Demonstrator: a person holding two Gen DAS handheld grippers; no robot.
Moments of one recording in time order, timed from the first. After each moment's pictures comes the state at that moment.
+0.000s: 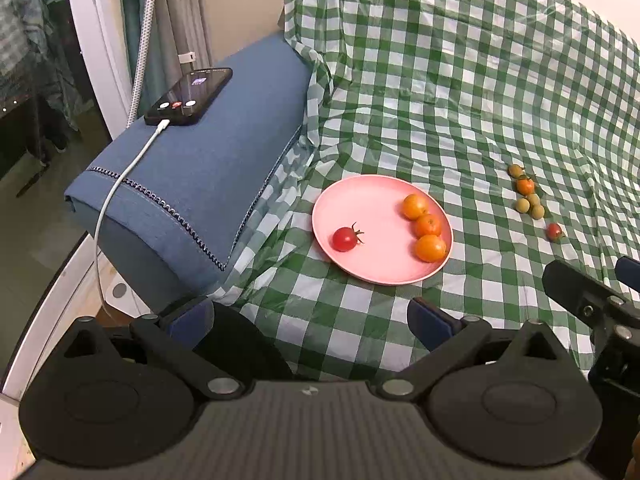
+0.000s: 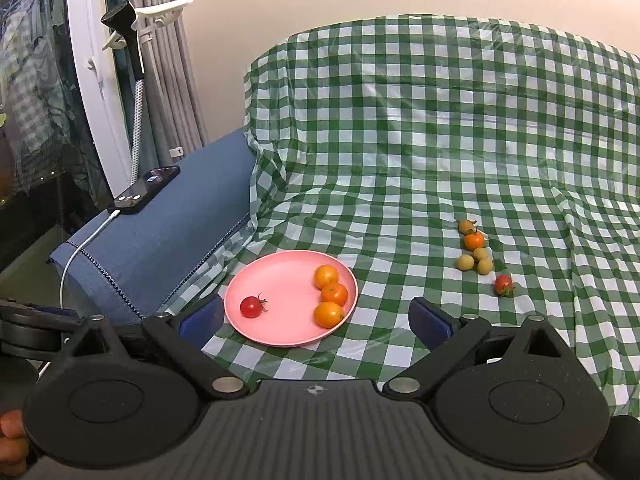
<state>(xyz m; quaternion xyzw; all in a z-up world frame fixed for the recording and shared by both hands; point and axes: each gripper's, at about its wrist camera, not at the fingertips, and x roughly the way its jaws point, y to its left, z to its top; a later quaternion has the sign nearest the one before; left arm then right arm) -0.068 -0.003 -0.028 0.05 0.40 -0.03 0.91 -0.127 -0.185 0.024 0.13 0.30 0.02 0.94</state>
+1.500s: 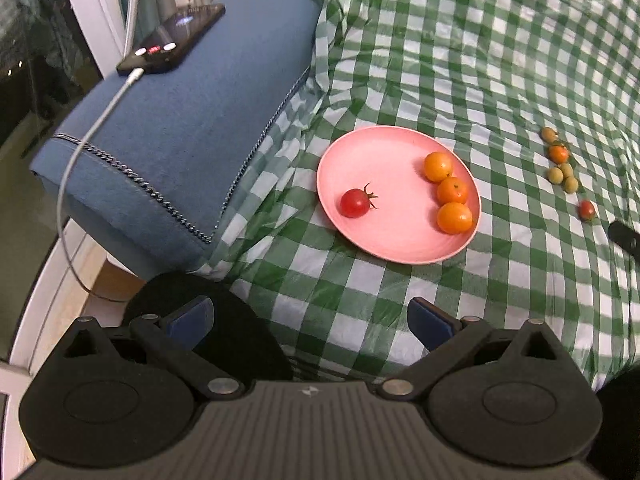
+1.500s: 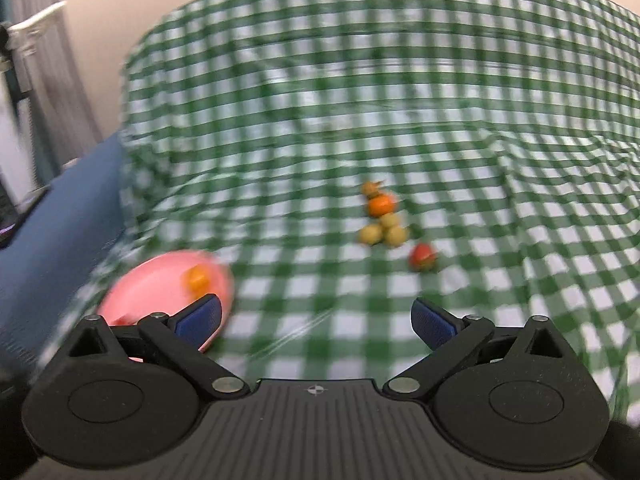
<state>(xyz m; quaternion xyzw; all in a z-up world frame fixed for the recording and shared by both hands) -0.004 -0.016 -0.061 0.05 0.49 0.00 0.87 -0.055 -0.286 -0.060 0.18 0.34 -0.10 0.92</state>
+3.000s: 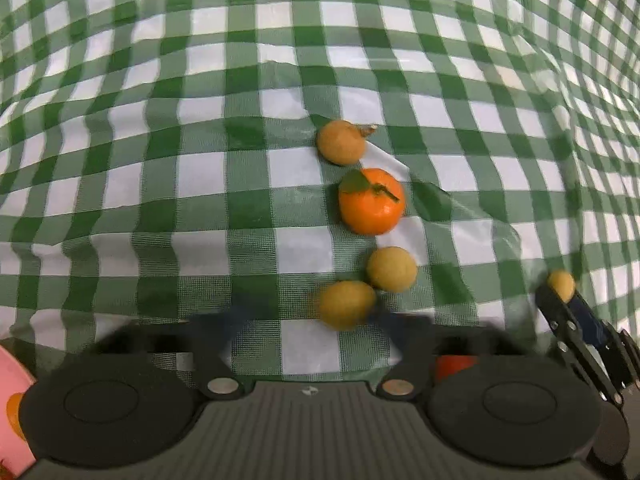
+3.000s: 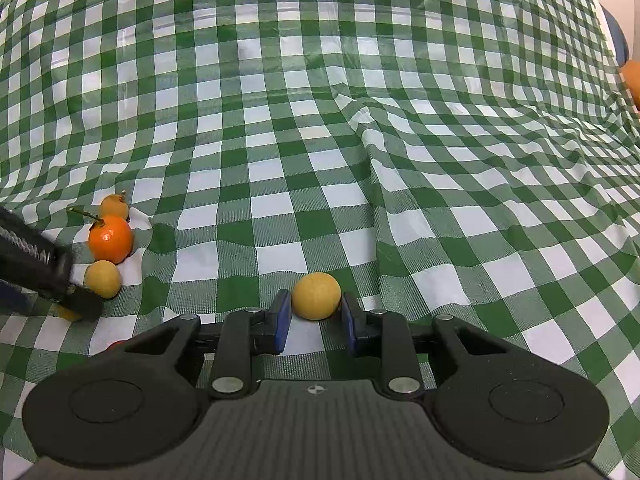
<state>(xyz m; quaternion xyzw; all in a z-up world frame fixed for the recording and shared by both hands) 0.217 -0.363 -0.184 0.13 0.54 -0.20 0.81 0.040 -0.468 -0.217 0.16 0.35 -0.25 0.89</state>
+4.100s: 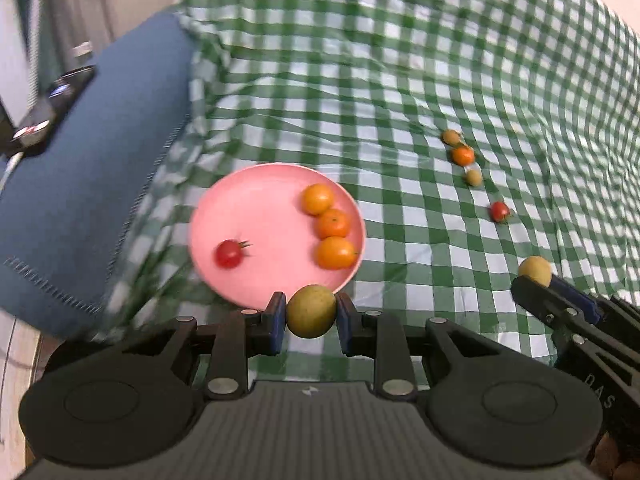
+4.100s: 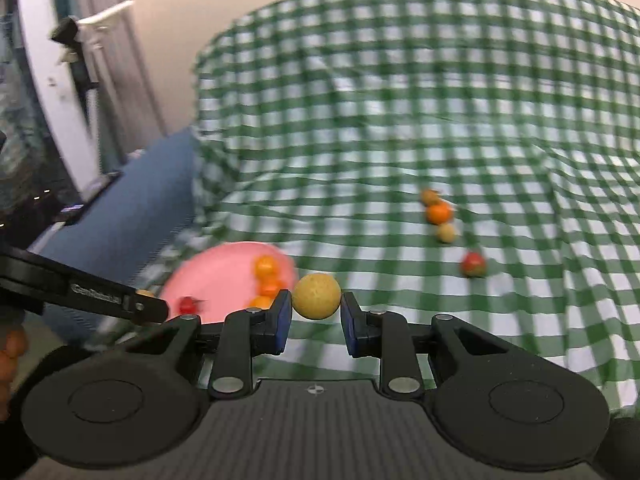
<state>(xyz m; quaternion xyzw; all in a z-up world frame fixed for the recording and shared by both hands) 0.000 -0.076 -0.045 0.06 0.45 -0.13 0.88 -0.103 -0.251 -0.027 0.17 0.32 0.01 0.93</state>
